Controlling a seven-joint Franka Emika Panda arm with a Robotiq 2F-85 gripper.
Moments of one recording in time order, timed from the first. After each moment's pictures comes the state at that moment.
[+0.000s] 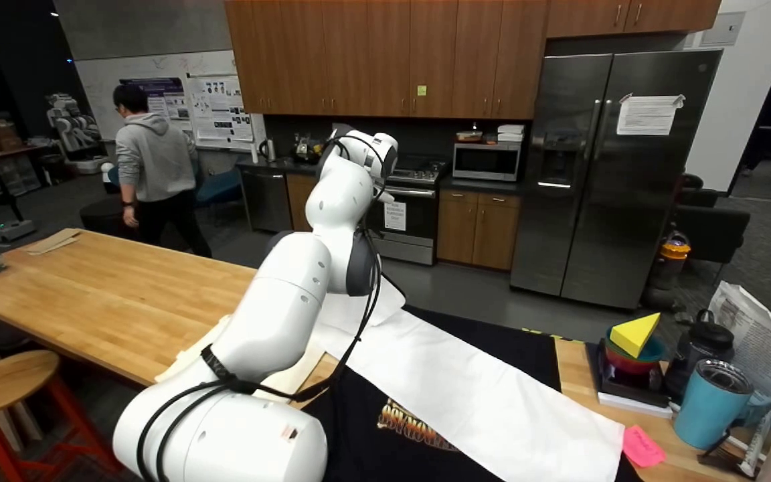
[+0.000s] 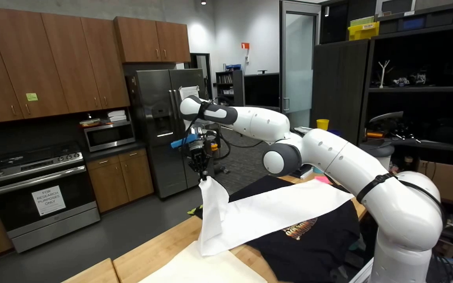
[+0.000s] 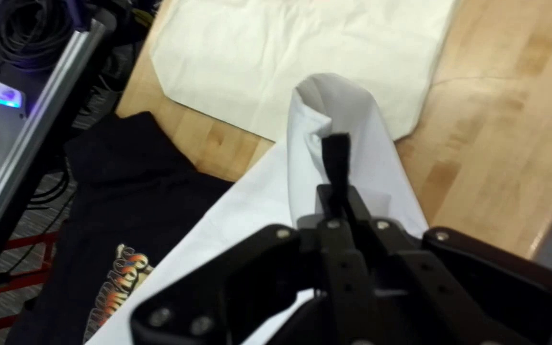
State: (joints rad) arm 0.24 1.08 0.10 -0.37 0.26 1.04 1.48
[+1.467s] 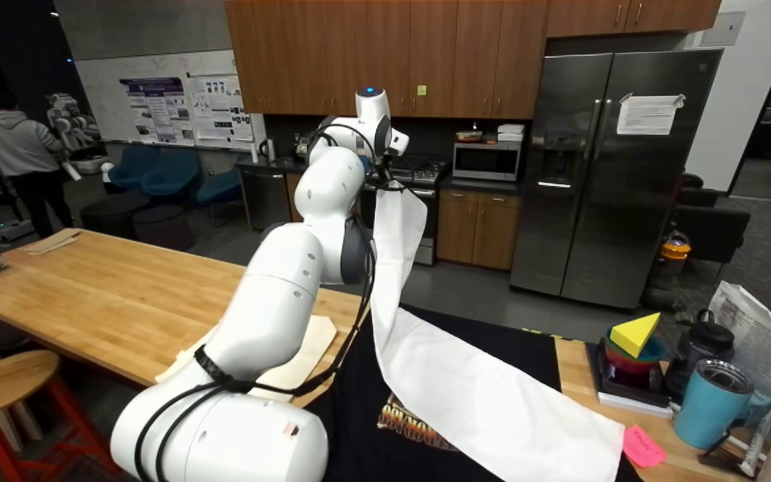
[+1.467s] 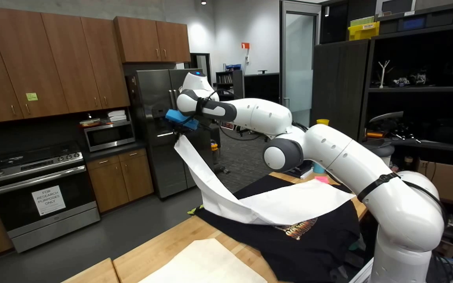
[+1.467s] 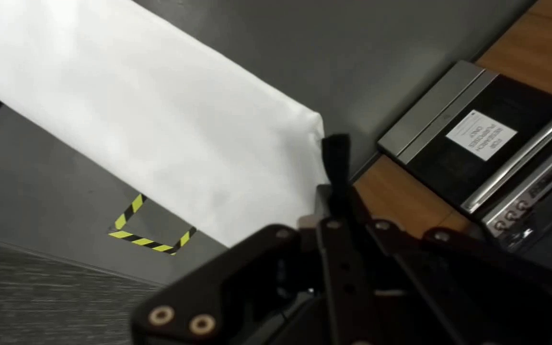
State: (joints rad) arm 0.28 1.01 0.03 -0.37 0.02 1.96 0.96
